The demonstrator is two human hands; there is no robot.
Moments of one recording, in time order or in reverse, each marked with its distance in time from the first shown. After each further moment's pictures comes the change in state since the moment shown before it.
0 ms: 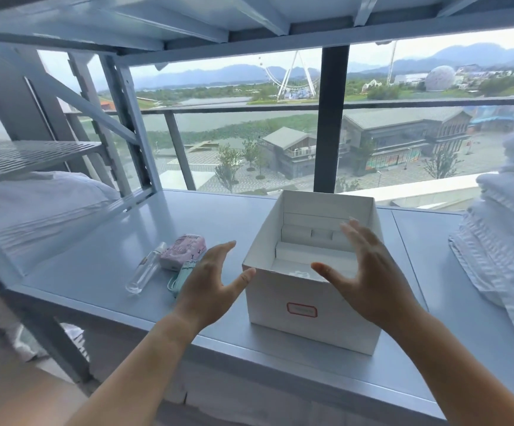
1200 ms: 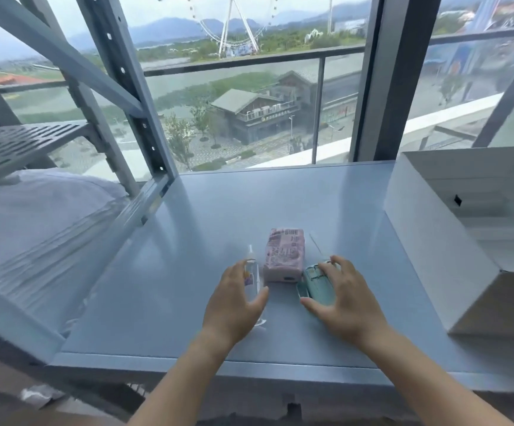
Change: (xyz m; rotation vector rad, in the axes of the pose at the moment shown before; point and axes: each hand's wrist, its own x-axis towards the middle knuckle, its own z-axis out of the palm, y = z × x) left_hand 0.091 -0.284 -0.074 -0.051 -0.282 -0.046; right_hand 0.066 -0.151 0.310 -0.083 -0.191 0.414
